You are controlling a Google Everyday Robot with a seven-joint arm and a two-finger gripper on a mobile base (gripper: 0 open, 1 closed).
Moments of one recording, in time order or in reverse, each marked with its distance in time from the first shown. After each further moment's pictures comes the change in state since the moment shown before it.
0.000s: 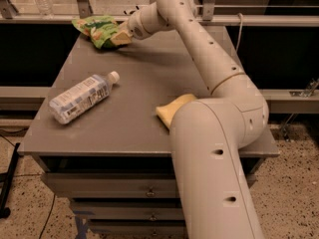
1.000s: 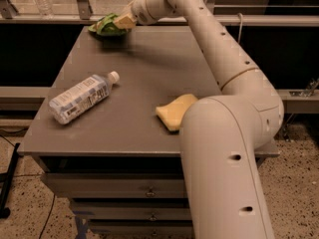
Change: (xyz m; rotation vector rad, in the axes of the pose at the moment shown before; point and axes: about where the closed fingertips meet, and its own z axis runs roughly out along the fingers) arm -0.042 -0.021 -0.047 0.102 -0.061 -0.104
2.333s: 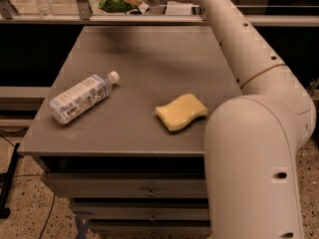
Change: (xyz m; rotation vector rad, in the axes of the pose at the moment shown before) arm -0.061 -0.028 -0.060 0.154 -0.112 -0.143
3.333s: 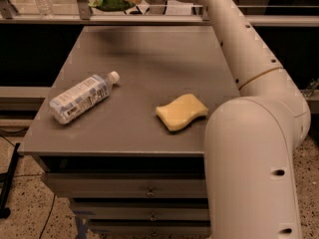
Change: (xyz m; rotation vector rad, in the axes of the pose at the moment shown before) arm -0.012 0.004 -0.003 -0.036 -0.064 -0.017
